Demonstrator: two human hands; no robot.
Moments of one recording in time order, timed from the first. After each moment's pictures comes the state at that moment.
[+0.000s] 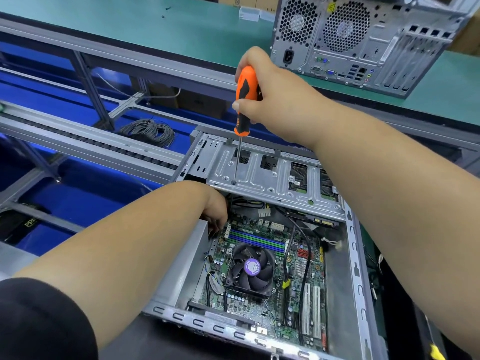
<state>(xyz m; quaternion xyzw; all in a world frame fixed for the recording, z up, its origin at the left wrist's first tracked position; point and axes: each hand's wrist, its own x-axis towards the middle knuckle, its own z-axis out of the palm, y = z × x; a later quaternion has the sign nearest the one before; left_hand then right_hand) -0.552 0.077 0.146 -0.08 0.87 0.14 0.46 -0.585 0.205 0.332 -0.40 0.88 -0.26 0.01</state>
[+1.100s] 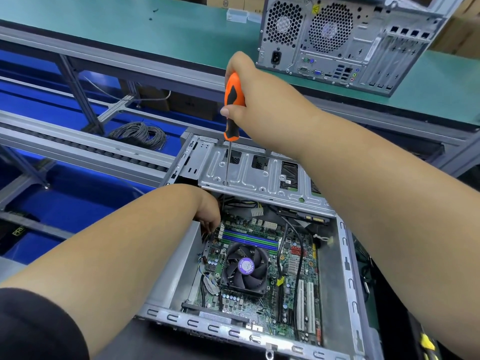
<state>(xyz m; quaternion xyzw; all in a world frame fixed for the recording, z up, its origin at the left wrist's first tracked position) -0.545 0.082 0.152 -0.08 0.88 0.14 0.45 -0.570 0.205 0.329 -0.40 0.89 -0.22 -0.03</state>
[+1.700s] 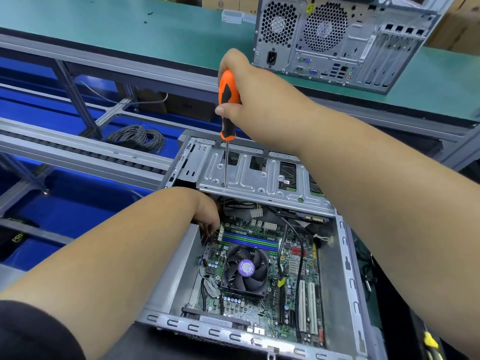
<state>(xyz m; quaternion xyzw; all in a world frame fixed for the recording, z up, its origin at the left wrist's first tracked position) -0.541 0.083 0.157 -0.09 0.88 0.16 0.44 -0.572 0.206 0.335 -0.41 0.89 -0.22 -0.02</state>
